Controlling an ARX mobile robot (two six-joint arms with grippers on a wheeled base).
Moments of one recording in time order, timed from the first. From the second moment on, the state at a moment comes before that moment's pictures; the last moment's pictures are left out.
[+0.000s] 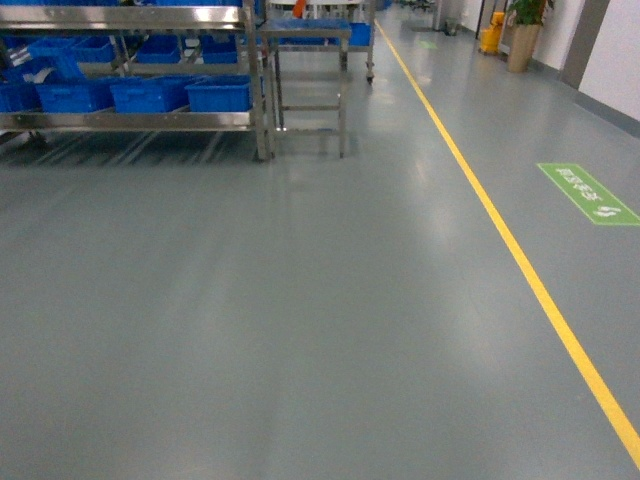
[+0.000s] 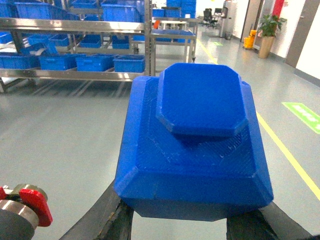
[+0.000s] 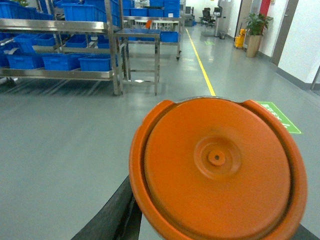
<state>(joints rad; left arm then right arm) 0.00 0.01 0.01 -0.01 0.00 0.00 0.00 0.01 0.01 -0.01 0.00 -0.01</state>
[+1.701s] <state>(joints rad) 0.00 0.01 0.01 -0.01 0.00 0.00 0.00 0.01 0.01 -0.01 0.00 -0.01</state>
